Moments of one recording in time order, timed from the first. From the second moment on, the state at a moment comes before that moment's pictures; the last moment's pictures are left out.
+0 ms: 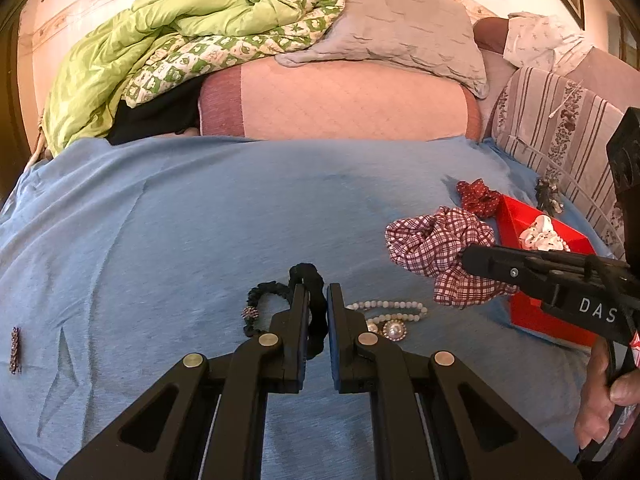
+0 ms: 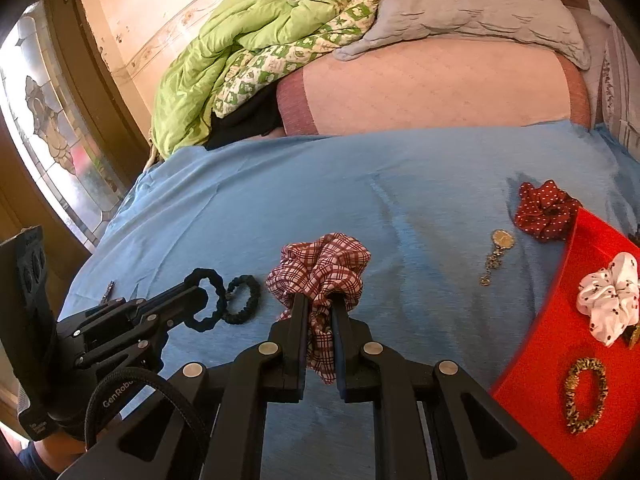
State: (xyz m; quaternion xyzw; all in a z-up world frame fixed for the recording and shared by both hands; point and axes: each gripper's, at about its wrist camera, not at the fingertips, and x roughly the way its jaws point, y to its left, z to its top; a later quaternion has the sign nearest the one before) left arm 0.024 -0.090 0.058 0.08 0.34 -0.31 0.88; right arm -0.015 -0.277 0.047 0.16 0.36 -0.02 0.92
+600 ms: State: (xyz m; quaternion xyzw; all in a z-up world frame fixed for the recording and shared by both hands) left arm -0.007 -0.140 0.072 0.07 0.33 -0.35 0.87; right arm -0.058 -0.325 0.064 0.16 0.34 -0.08 0.92
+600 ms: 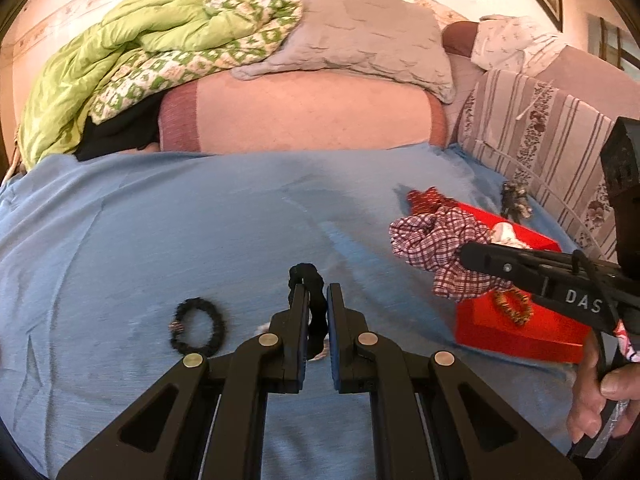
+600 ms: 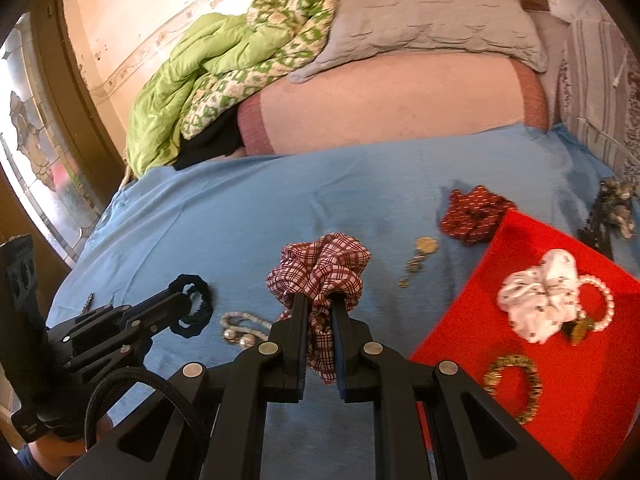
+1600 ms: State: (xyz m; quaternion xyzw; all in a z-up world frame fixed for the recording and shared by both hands) left arm -0.135 -0.329 0.071 0.14 0.34 -0.49 0.79; right arm -0.187 -0.509 0.084 0.31 0.29 -0.25 0.87
